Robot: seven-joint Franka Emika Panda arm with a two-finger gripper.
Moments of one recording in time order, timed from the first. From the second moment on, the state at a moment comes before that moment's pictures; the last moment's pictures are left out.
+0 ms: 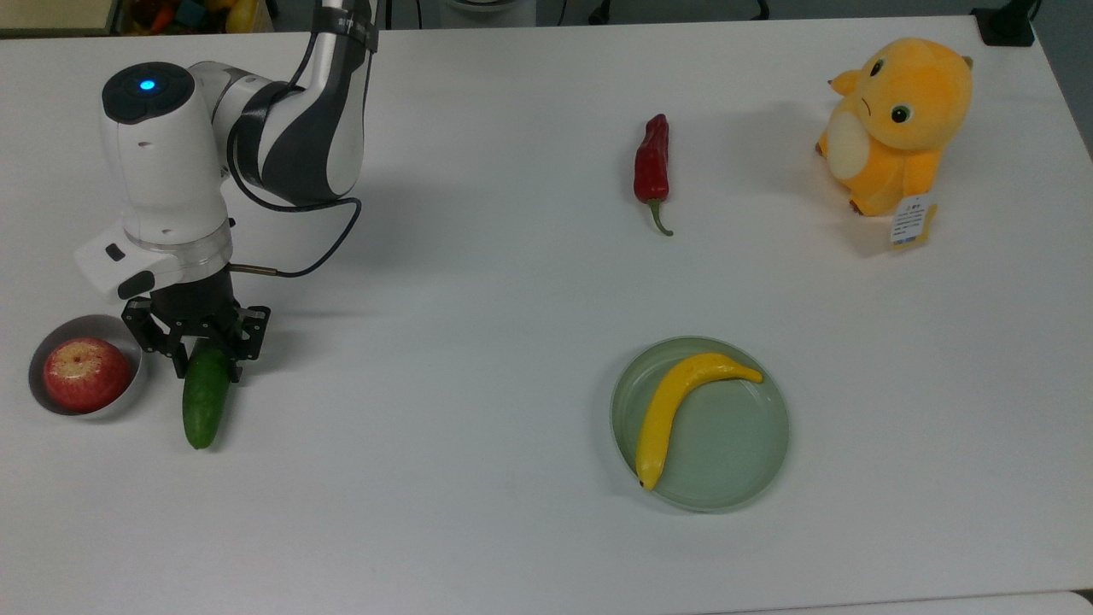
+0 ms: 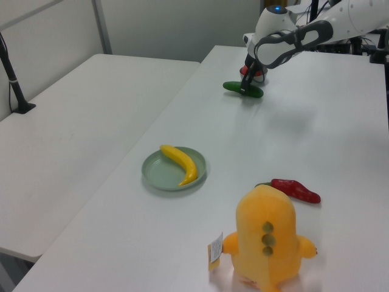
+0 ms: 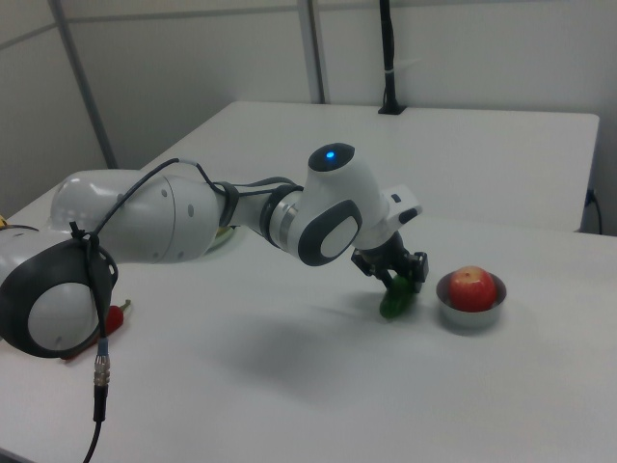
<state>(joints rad) -0.11 0.76 -0.21 -1.36 0.16 2.50 -0.40</state>
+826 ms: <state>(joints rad) -0.13 0.57 -0.19 -1.35 0.16 2.28 -0.34</state>
